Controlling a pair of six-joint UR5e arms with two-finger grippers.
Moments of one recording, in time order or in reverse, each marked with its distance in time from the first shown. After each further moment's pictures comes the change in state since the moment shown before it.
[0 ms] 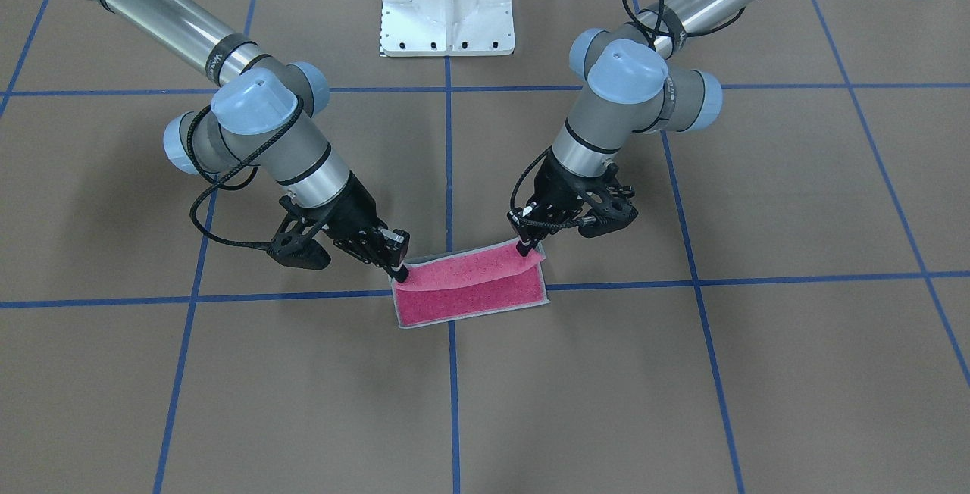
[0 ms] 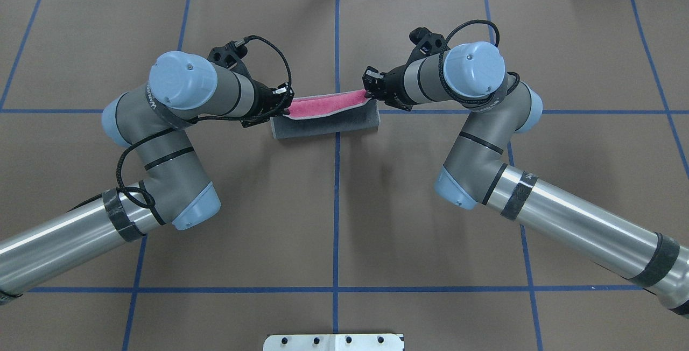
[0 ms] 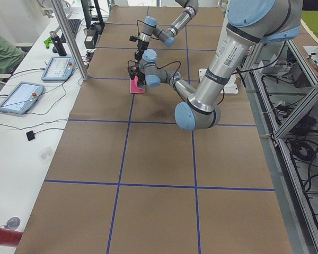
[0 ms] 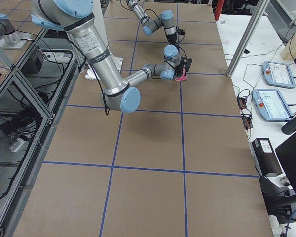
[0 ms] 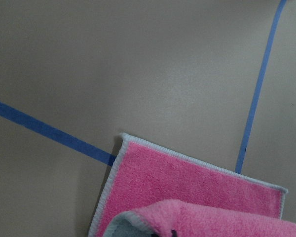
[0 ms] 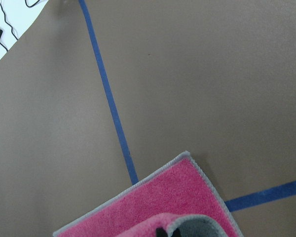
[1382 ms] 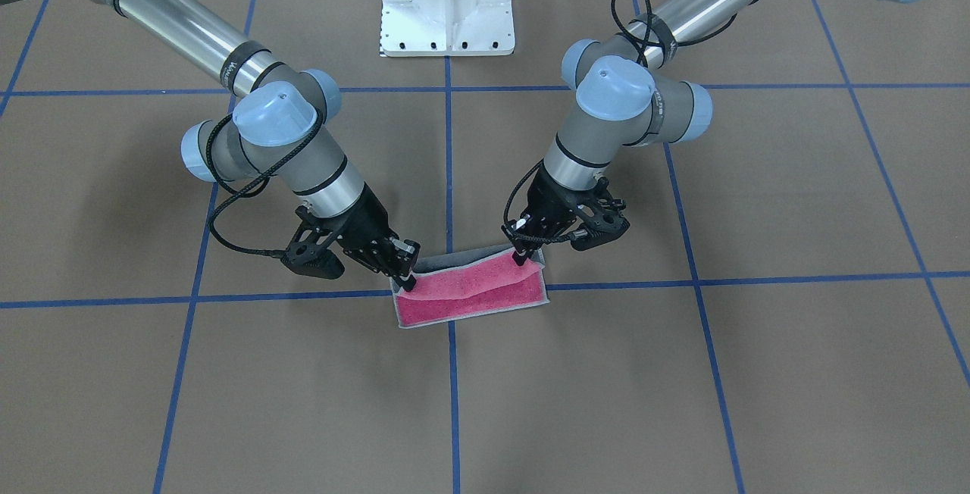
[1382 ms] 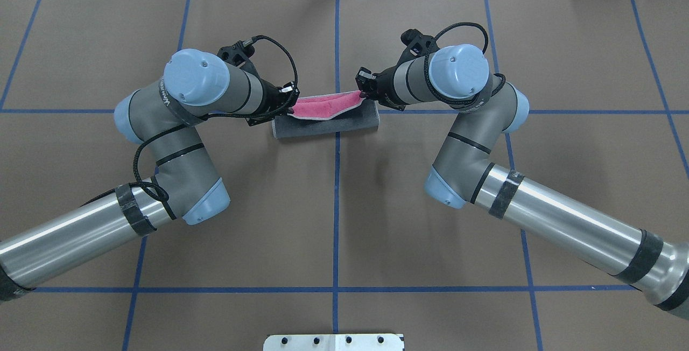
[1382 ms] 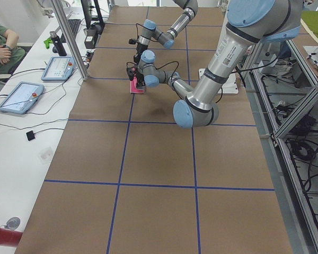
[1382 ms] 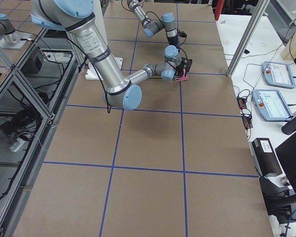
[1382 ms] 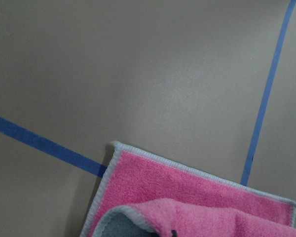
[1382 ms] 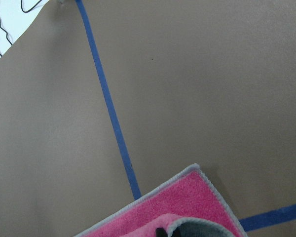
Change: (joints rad) left arm 0.002 -0.023 0.049 0.000 -0.001 -0.002; right arm -0.014 0.037 -0.061 0.002 -0.027 -0.002
